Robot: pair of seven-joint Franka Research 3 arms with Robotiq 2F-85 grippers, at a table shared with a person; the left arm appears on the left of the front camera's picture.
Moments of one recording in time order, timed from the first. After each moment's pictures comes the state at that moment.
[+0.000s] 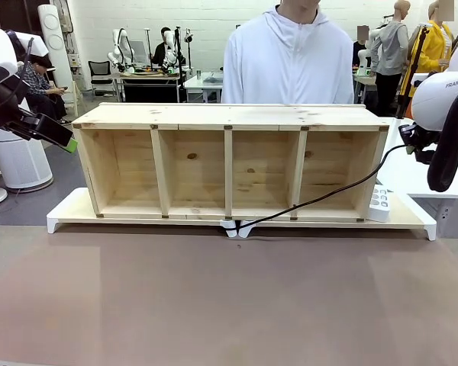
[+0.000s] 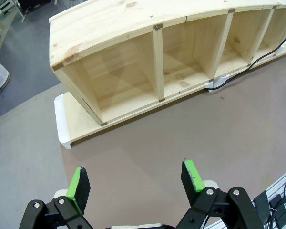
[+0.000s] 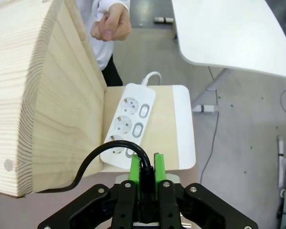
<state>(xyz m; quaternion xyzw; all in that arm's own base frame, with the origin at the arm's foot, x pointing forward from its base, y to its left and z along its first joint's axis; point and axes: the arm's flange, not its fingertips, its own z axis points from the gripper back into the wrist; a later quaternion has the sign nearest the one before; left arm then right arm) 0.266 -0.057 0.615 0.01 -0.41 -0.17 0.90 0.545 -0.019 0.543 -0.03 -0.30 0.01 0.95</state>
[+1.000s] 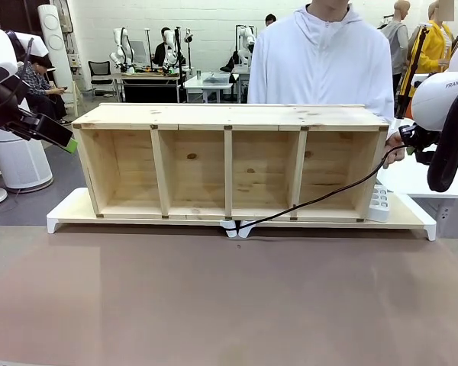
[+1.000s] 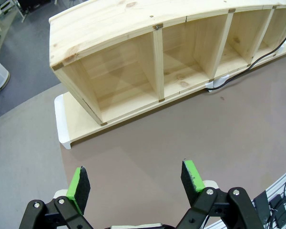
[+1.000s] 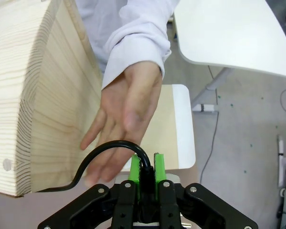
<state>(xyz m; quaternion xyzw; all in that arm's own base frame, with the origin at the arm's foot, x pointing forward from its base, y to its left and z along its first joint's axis) 0.266 -0.057 0.615 0.01 -0.41 -0.17 0.90 0.545 -0.020 0.543 -0.03 -0.30 0.01 0.95</state>
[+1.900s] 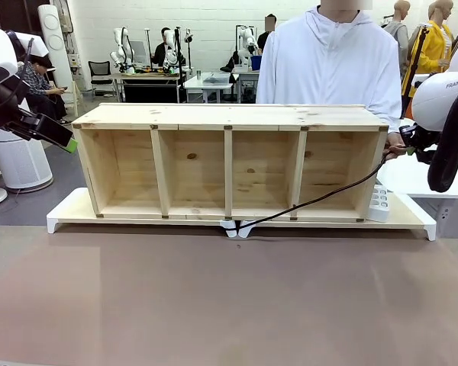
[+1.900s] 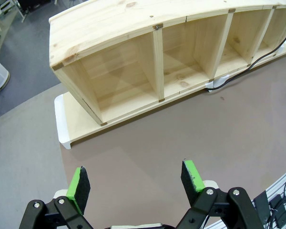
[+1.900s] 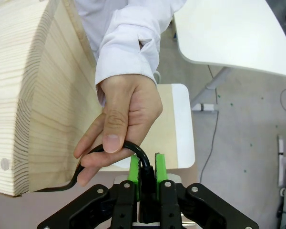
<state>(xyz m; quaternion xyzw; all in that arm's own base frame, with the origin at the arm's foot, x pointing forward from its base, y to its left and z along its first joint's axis) 0.266 -0.057 0.615 0.01 -0.41 -0.17 0.90 0.545 -0.021 0.542 -0.03 -0.30 0.00 0.95</state>
